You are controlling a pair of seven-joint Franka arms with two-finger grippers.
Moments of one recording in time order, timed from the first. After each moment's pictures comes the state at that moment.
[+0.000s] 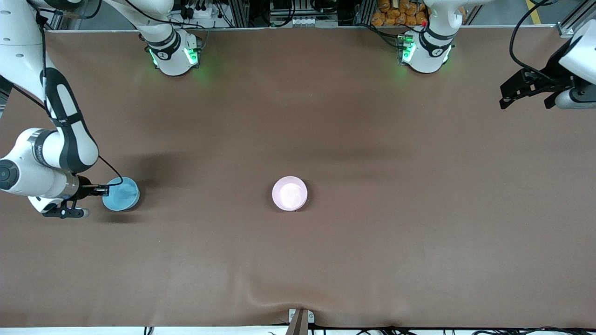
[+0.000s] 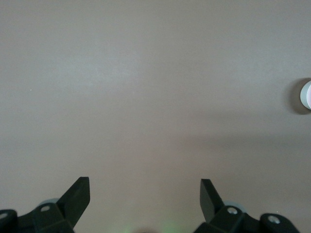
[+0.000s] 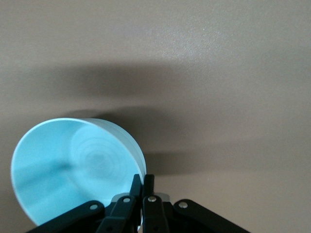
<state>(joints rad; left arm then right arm) 0.11 -0.07 -0.20 -1.57 0.00 1.51 -0.11 -0.31 0.54 0.06 -1.83 -0.08 2.22 -0.16</state>
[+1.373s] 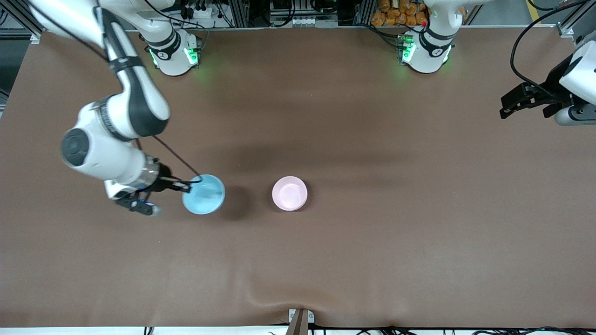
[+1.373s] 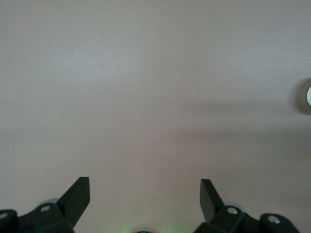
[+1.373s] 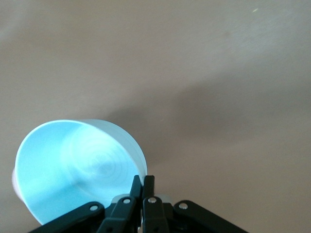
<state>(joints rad) 0.12 -0.02 -0.20 -1.56 0.00 1.51 -0.11 0.12 0.36 0.17 -1.76 0.20 2.14 0.51</state>
